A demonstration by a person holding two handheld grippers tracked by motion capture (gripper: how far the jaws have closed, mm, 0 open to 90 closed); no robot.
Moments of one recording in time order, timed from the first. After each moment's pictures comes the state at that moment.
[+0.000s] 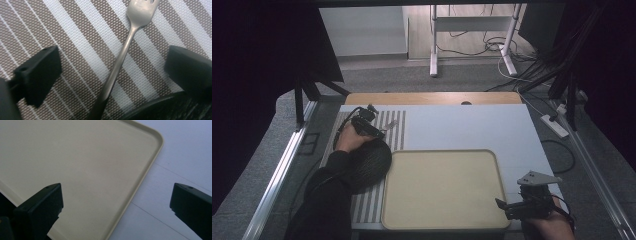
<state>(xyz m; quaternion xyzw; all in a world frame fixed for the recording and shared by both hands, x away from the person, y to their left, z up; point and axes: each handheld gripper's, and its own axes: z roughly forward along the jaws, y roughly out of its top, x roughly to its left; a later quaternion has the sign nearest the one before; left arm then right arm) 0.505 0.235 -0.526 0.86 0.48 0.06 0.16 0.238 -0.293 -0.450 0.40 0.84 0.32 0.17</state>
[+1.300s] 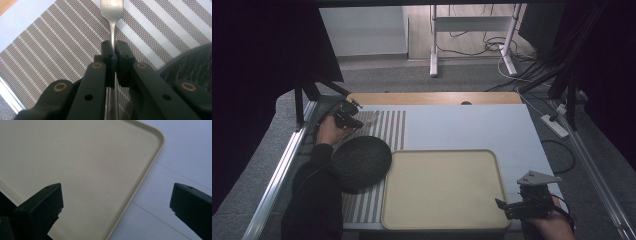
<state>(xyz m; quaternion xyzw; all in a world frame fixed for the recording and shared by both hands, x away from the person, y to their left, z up) 0.498 0.290 -0.491 0.89 0.42 0.09 0.17 0.239 -0.293 -0.451 0.40 0.84 0.32 0.17</state>
